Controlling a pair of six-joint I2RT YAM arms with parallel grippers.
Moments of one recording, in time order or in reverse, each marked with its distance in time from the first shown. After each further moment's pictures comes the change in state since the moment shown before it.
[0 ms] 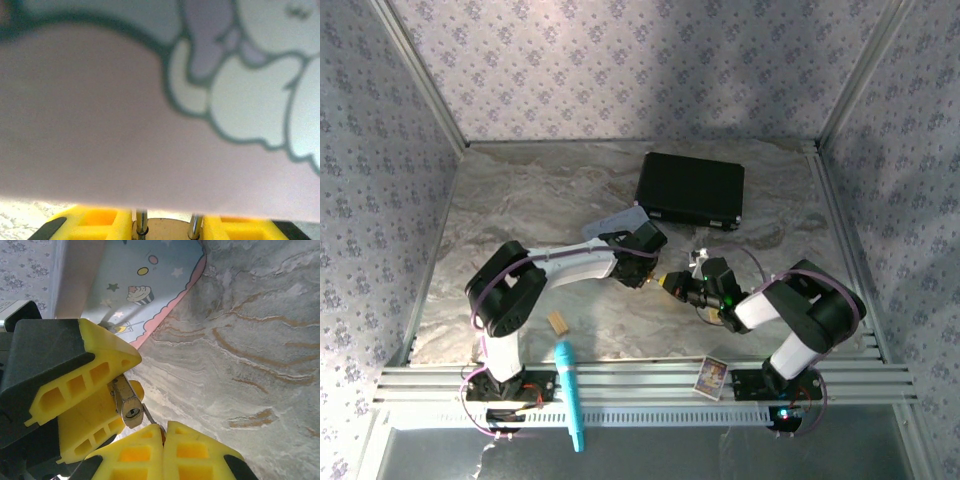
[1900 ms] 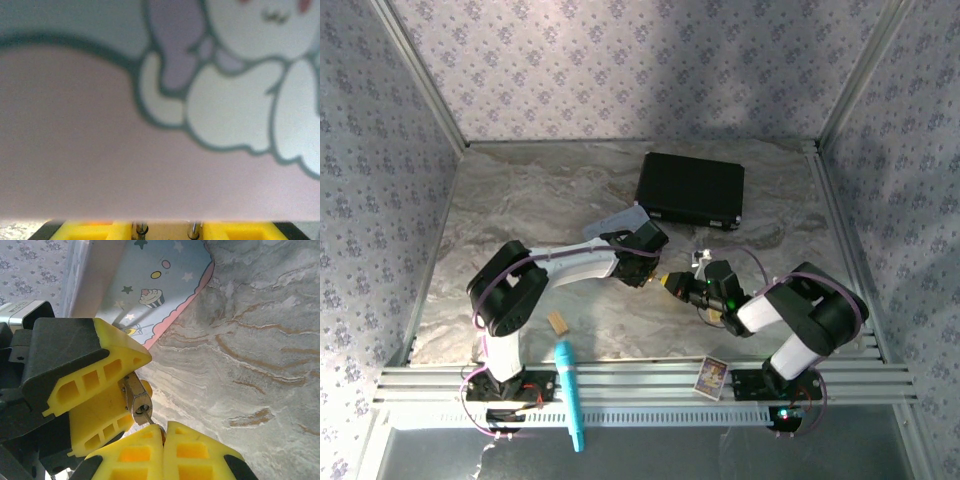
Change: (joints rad) left arm -0.005 0.009 0.009 0.011 0.005 0.003; right arm 0.003 -0.019 -0.035 0.056 0.030 -0.008
